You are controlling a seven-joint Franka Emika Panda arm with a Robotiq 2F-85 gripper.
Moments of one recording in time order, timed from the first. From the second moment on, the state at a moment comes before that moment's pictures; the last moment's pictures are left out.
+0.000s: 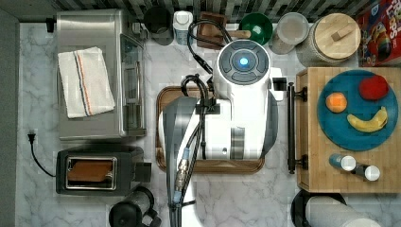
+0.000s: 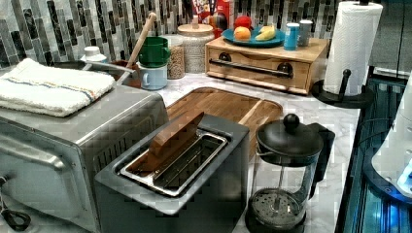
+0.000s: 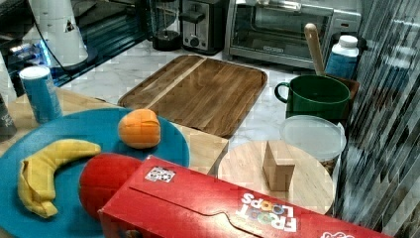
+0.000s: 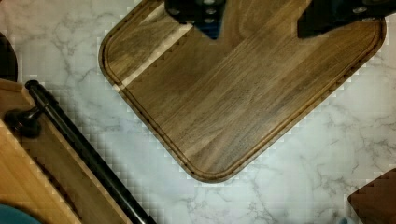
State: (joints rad) arm -0.04 0.05 0.01 -1.86 -0.06 0.26 -0.07
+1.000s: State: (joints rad) arm -0.05 0.06 0.01 -1.92 -0.11 0.34 -0.14
